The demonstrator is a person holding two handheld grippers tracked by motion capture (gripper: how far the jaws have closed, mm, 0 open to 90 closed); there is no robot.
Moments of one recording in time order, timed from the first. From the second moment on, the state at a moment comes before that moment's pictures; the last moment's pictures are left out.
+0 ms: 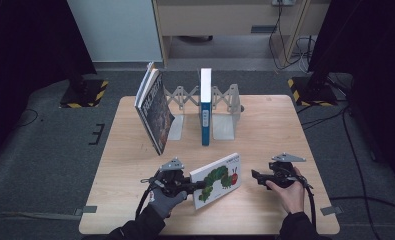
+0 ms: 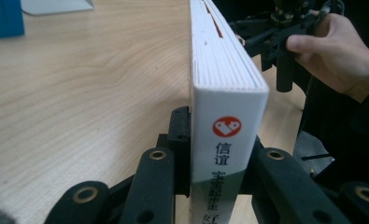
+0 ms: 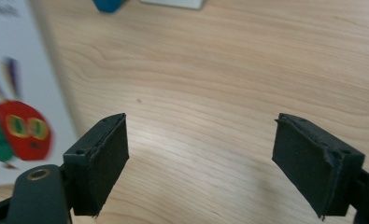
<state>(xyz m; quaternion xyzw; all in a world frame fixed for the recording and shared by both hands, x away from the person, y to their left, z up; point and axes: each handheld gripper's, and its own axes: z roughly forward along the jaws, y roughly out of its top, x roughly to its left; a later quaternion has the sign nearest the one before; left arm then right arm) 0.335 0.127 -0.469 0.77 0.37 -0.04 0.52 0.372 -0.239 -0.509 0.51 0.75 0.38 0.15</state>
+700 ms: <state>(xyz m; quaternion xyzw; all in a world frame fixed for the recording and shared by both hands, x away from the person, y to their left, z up) 0.346 0.146 -0.433 0.75 0.38 0.01 0.55 0.378 -0.244 -0.527 0.52 0.78 0.31 0.16</state>
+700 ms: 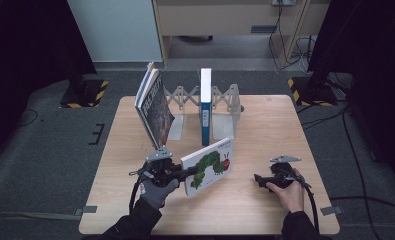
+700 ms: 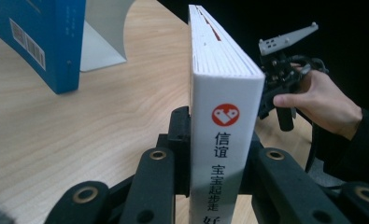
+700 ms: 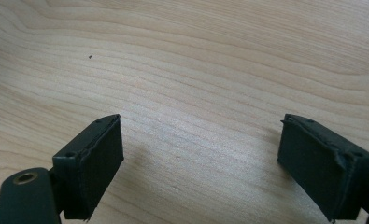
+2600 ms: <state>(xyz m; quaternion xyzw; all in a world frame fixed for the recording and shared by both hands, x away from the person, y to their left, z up) 0.422 0.074 -0.402 0.67 0.44 0.20 0.56 0.374 -0.243 -0.539 0.50 0.77 0.32 0.21</state>
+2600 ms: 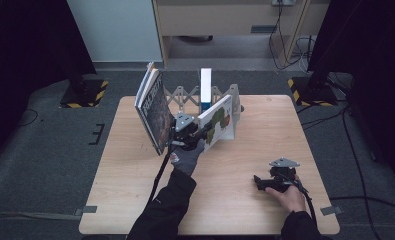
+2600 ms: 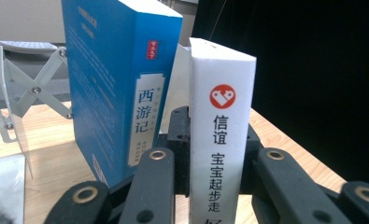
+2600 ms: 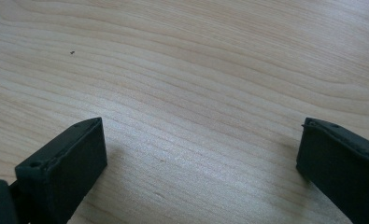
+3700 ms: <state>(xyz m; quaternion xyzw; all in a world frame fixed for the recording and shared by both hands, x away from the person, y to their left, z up) 0.453 0.027 -0.435 0.67 0.45 0.25 0.53 0.374 -0.243 -0.539 0.50 0.77 0.32 0.21</state>
